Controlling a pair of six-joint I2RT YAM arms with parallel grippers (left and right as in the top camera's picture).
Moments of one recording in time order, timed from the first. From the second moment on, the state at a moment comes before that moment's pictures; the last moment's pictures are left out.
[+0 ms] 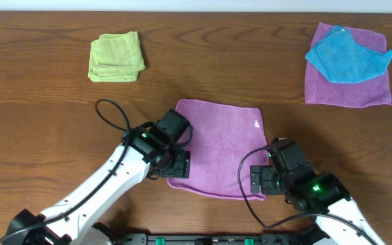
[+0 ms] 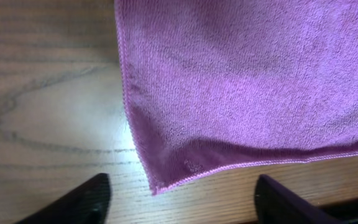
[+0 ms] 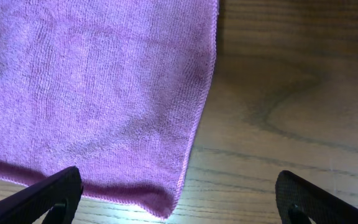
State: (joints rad) left arm -0.64 1.41 0.94 -0.95 0.15 -0.56; right arm 0.48 0.94 0.59 -0.88 0.07 0.44
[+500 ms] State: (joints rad) left arm -0.62 1.45 0.97 -0.60 0.06 -0.56; right arm 0.47 1.05 0.59 -0.47 0.03 0.39
